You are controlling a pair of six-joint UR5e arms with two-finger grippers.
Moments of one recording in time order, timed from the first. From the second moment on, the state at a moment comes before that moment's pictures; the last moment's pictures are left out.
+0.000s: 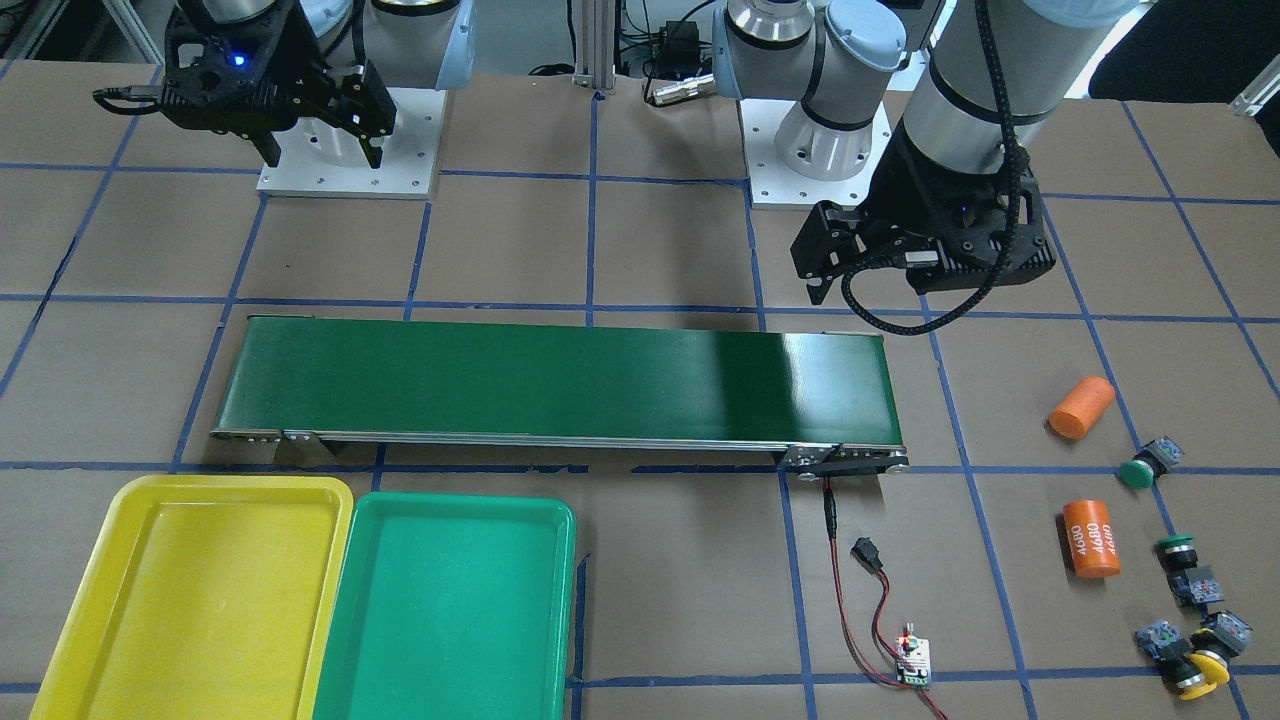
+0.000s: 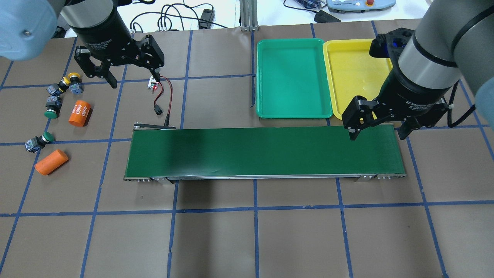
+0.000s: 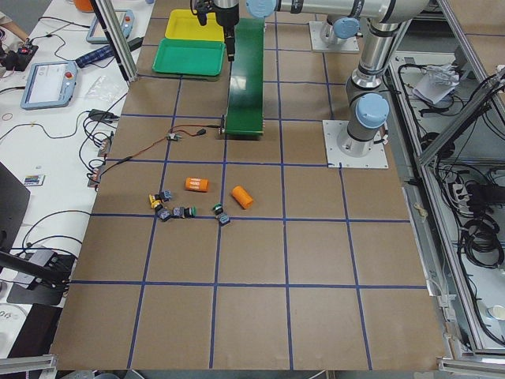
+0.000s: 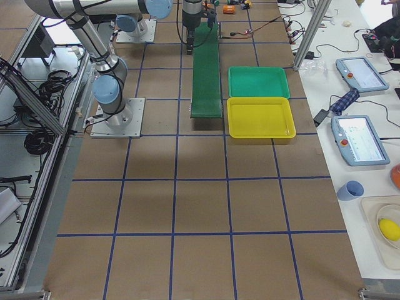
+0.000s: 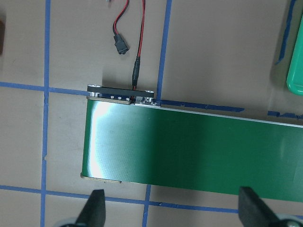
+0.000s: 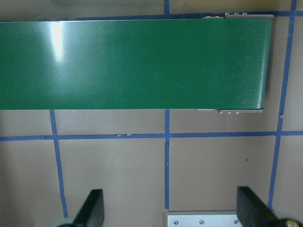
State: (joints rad) left arm -1.58 -1.67 -1.44 -1.62 1.57 -0.14; right arm 1.56 -1.78 1.74 -1.45 -1.54 0.00
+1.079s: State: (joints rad) left arm -1.08 -1.70 -1.70 -1.39 1.58 0.74; right arm 1.56 -1.78 1.76 -1.45 -1.54 0.00
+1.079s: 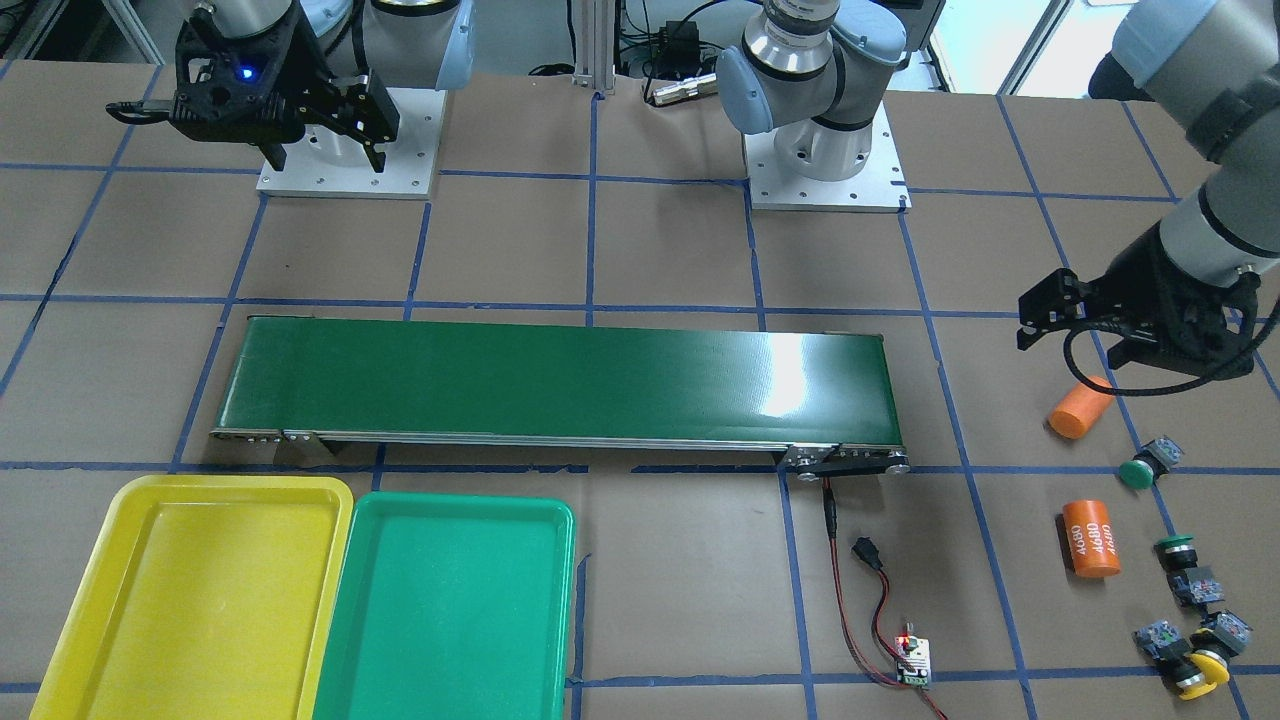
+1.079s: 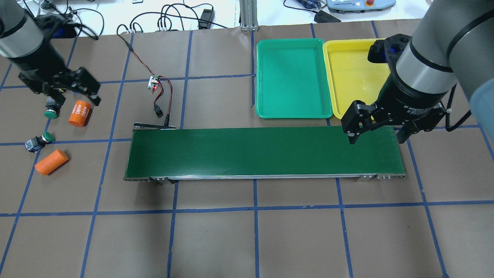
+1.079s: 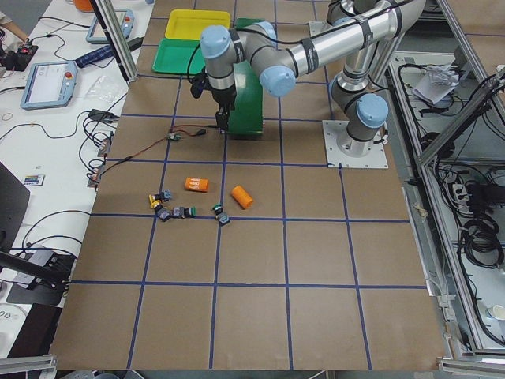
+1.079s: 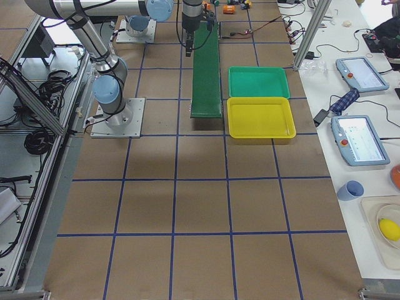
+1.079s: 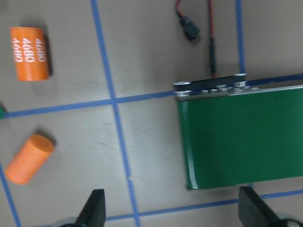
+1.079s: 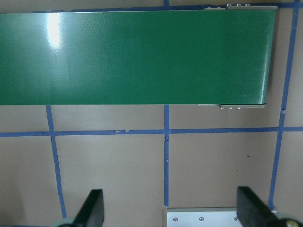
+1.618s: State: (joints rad) left arm -0.86 -1.75 -1.96 -1.01 1.57 1.18; right arm 1.56 -1.78 1.77 -1.45 -1.54 0.00
